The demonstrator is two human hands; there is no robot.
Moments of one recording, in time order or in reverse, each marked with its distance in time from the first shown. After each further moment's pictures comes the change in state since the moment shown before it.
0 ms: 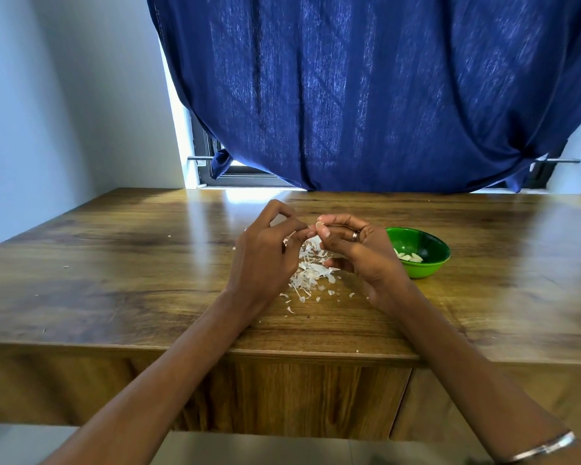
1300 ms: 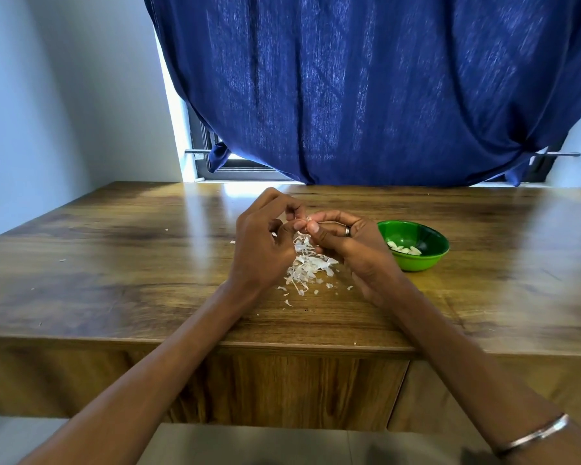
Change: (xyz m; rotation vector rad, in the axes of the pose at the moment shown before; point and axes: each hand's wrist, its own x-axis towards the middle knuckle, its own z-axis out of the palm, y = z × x) left_hand 0.007 0.004 0.002 -0.231 0.039 -0.058; right_hand 0.001 0.004 0.004 0.041 -0.085 -0.021
